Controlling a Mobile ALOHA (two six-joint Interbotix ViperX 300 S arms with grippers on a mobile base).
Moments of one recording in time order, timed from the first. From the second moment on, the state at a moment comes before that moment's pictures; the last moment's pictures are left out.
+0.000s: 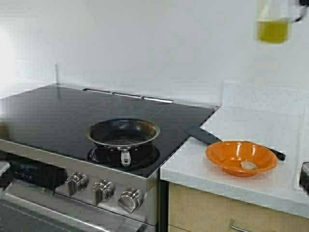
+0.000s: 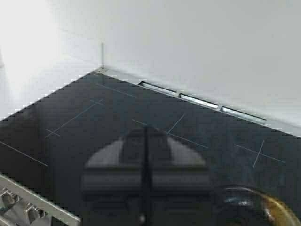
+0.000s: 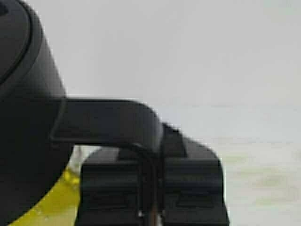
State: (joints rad) left arm -0.01 -0.96 1.23 0.00 -0.26 -0.07; right arm -0.08 0.01 0.45 0.73 -0.31 -0.57
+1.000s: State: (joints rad) left arm -0.01 -0.96 1.26 0.00 -0.26 -0.06; right arm -0.37 0.91 -0.18 0.56 -0.54 -0.35
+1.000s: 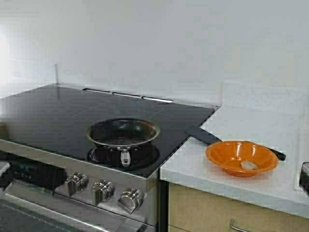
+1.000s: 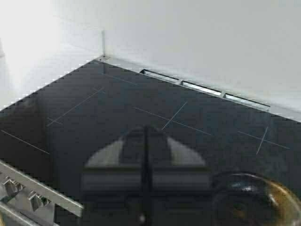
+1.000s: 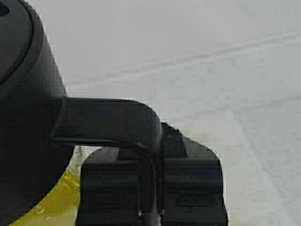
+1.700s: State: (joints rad) left arm -0.01 -0.96 1.26 0.00 -0.26 -0.06; right arm -0.38 1.11 -0.36 0.54 -0.55 -0.35
